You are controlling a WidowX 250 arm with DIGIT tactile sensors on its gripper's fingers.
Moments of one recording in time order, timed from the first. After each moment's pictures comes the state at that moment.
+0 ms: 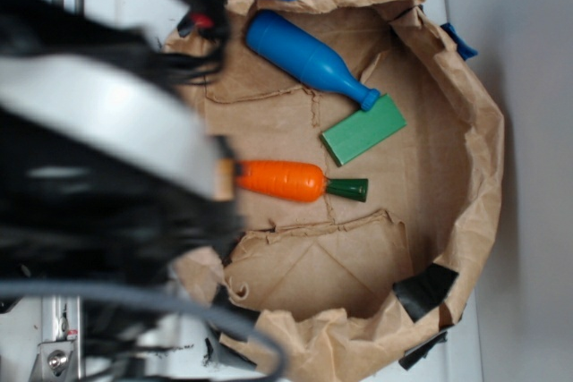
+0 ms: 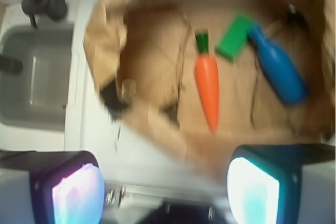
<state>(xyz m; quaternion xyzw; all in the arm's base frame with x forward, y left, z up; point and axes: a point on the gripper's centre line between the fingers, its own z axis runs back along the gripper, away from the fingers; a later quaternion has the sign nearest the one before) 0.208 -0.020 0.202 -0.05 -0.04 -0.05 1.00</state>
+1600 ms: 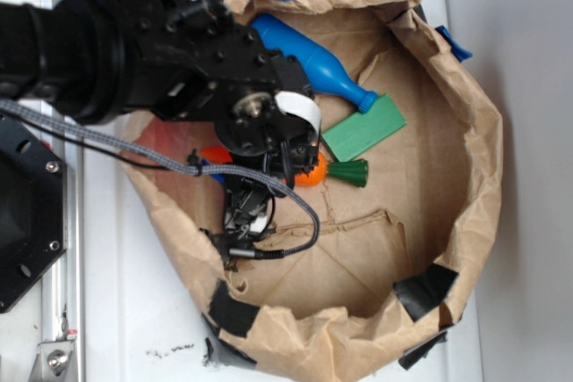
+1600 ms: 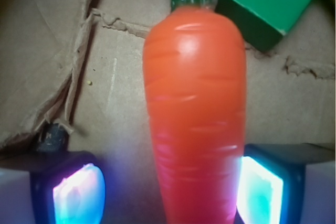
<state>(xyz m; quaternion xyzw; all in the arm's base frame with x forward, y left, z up) 0.232 0.021 0.025 -0.07 -0.04 -0.09 0.99</state>
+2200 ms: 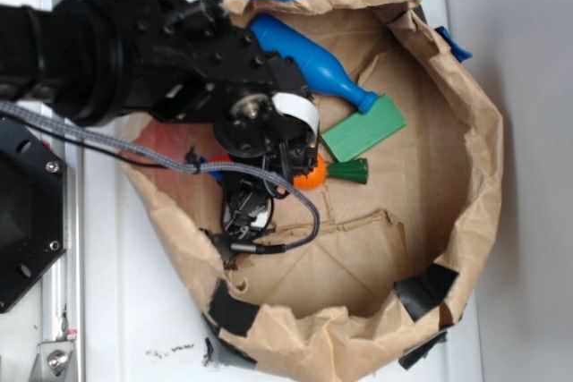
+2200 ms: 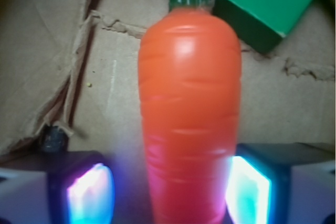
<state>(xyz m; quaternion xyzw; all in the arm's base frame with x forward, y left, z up) 0.232 0.019 0.024 -0.08 -0.04 -0.09 0.99</state>
